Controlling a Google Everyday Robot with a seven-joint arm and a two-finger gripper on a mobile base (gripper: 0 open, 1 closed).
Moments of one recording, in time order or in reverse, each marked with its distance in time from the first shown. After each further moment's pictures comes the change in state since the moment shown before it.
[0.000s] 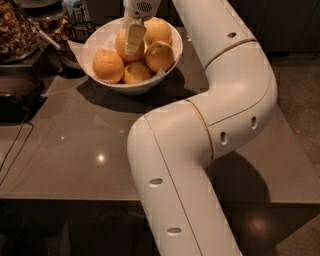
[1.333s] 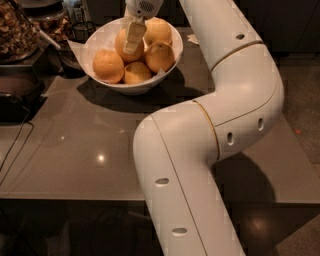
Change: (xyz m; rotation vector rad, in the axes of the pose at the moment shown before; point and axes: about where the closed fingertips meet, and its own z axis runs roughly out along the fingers) arm -0.004 -0.014 -0.001 0.055 -0.073 0.012
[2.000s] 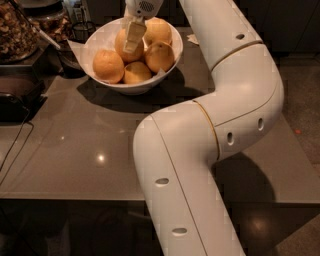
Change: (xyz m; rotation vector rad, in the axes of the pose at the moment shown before) arm 0.000 0.000 0.000 0.000 0.000 0.000
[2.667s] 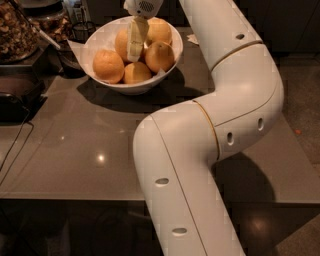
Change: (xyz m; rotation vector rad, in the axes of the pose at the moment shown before) arm 0.000 0.000 0.000 0.000 0.000 0.000
